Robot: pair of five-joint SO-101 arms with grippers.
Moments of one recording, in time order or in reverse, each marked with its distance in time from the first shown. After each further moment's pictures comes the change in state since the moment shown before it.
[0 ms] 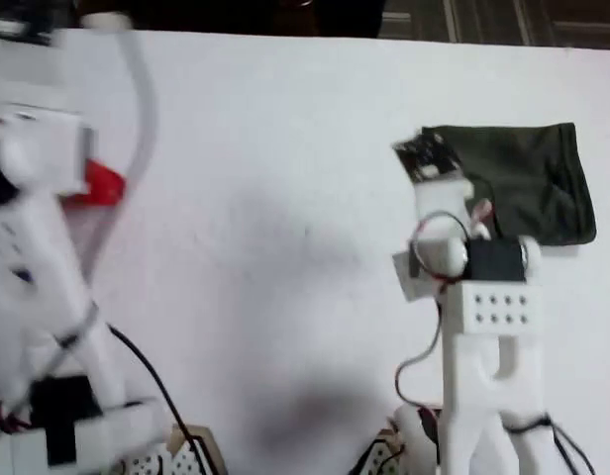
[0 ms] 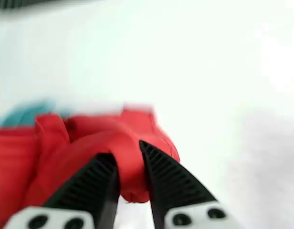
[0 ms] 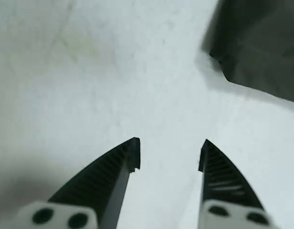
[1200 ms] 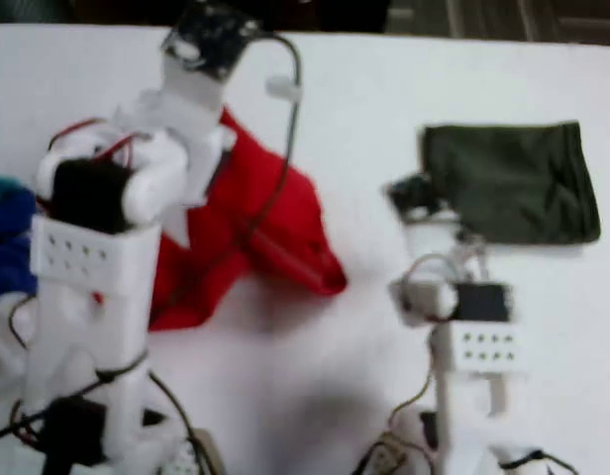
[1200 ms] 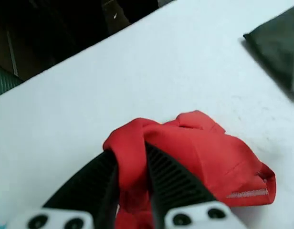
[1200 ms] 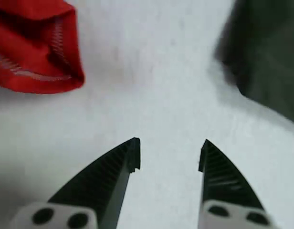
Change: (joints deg) left arm 20.8 -4.7 15.6 -17.5 2.3; right arm -5.5 -8.4 17.7 -14.1 6.4
